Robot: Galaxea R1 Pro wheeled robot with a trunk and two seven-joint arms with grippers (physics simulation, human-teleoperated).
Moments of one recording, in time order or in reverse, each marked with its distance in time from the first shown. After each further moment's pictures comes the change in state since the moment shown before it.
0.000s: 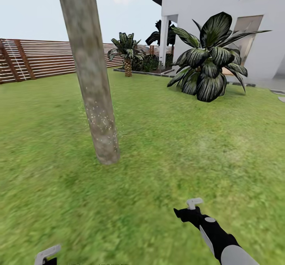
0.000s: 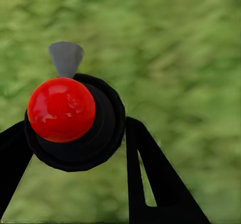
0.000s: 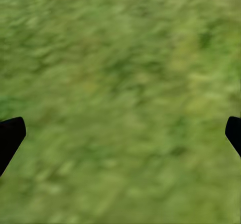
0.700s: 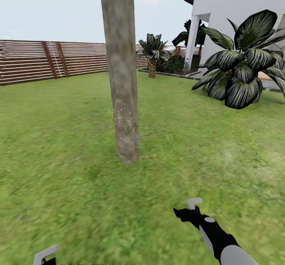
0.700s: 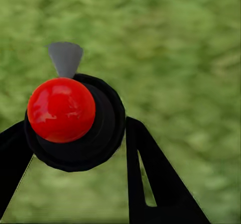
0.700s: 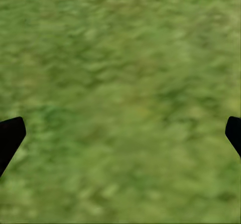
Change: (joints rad) left arm 0.000 0.004 0.002 0.000 0.023 0.003 0.003; right arm 0.000 0.002 0.002 0.001 0.000 -0.004 0.000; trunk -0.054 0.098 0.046
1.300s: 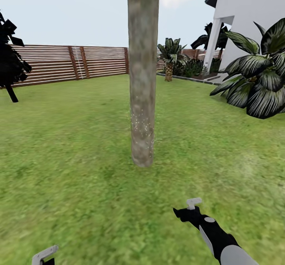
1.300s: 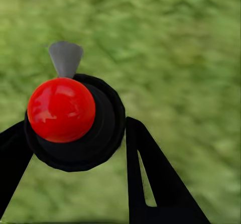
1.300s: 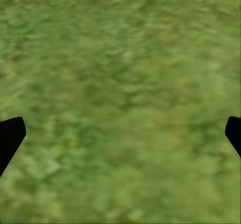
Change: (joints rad) left arm 0.001 0.001 0.033 0.001 -0.001 0.000 0.000; right arm 0.000 0.001 0.000 0.000 0.000 0.000 0.001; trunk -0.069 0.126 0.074
